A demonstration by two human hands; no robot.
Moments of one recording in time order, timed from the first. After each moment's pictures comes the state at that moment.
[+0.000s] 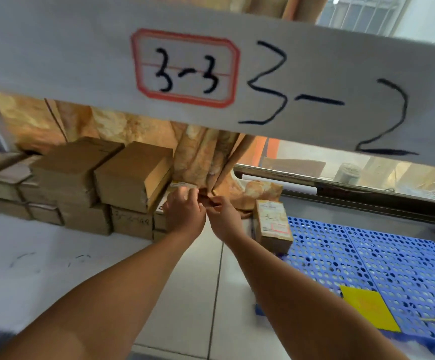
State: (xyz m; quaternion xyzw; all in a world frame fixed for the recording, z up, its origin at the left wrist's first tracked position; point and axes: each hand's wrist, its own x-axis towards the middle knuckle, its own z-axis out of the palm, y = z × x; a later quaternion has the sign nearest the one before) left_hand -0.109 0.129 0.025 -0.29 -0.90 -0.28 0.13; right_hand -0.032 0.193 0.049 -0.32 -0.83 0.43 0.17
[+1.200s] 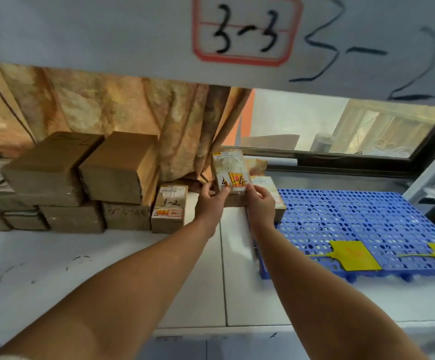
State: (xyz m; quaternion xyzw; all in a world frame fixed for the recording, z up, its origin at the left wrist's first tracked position) left_hand -0.062 0.142 0.034 -0.18 -0.67 -0.65 -0.29; right_hand 0.015 0.213 0.023 -0.45 -0.56 0.56 0.41
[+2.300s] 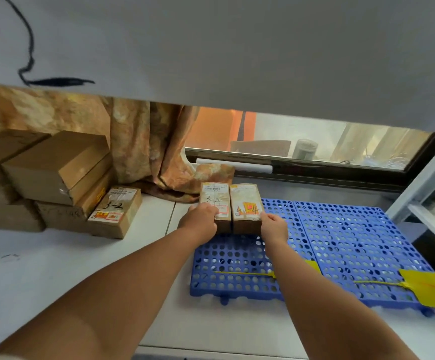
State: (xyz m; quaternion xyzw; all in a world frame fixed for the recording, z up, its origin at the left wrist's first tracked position) left_hand 0.015 0.244 0.013 -0.45 -0.87 -0.15 -0.13; right_hand 0.143 0.364 -0.008 -0.57 -0.58 0.52 0.27
